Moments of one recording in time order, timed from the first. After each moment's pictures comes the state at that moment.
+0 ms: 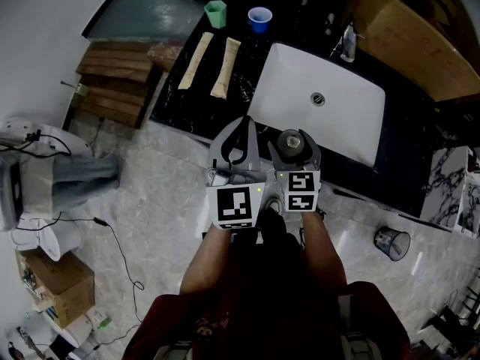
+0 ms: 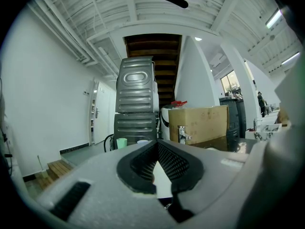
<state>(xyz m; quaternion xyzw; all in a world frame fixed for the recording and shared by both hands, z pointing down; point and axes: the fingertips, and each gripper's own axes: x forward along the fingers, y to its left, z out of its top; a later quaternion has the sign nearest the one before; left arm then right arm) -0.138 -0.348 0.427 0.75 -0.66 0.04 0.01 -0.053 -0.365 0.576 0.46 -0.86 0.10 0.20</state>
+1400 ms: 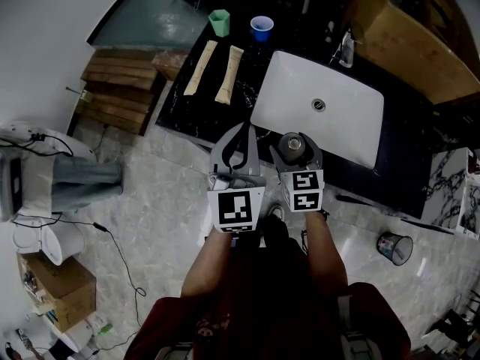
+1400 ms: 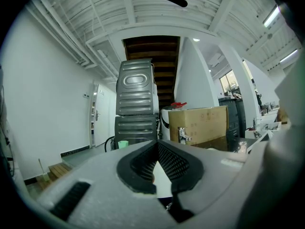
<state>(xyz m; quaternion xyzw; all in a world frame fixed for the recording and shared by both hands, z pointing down) -0.141 -0.335 0.418 0.75 -0.66 0.04 0.00 -0.056 -0.360 0.571 0.44 -0.87 0.11 0.20</state>
